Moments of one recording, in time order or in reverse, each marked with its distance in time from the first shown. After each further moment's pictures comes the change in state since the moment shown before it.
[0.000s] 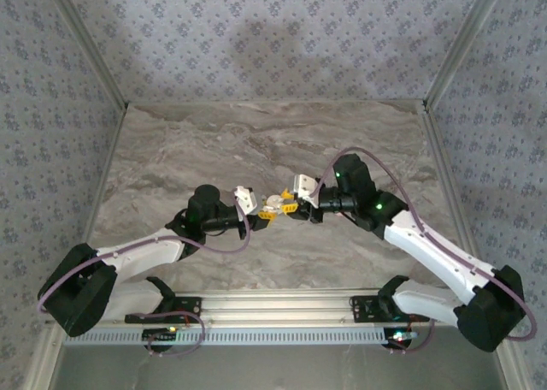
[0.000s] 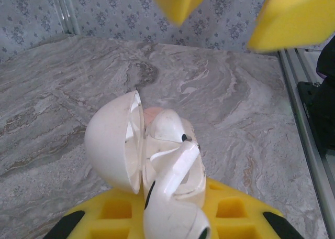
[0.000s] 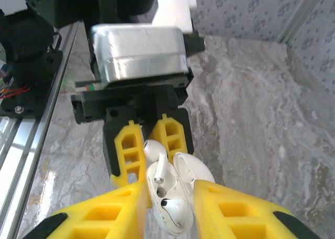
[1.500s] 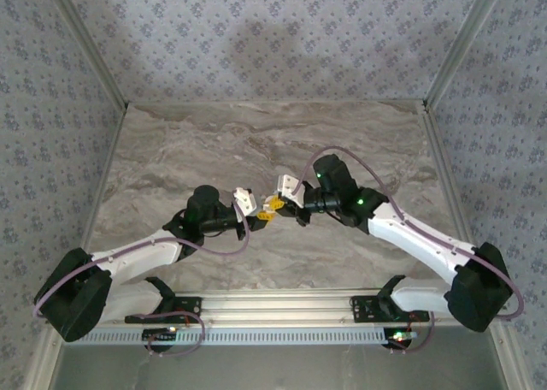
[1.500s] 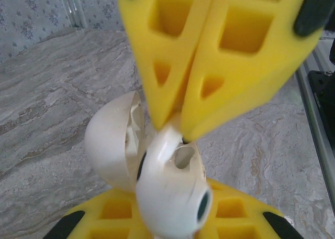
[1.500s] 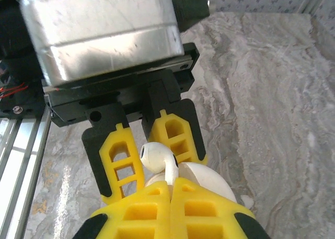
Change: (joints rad) left arm 0.000 -0.037 0.000 -0.070 -0.042 0.044; right arm 0.072 0.130 0.032 0.036 0.069 0.071
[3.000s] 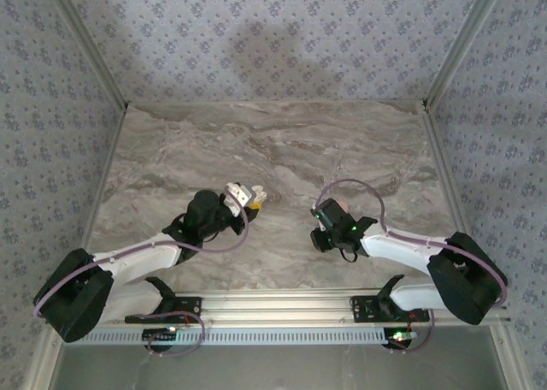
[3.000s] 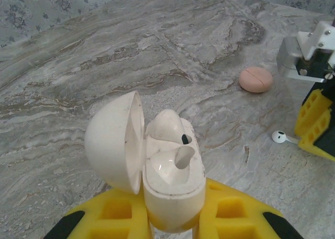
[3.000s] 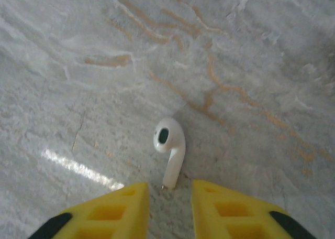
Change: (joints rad) left arm 0.000 -0.006 -0.053 -0.011 -0.374 -0.117; right arm 0.025 0.069 -0.369 -0.105 0.641 0.822
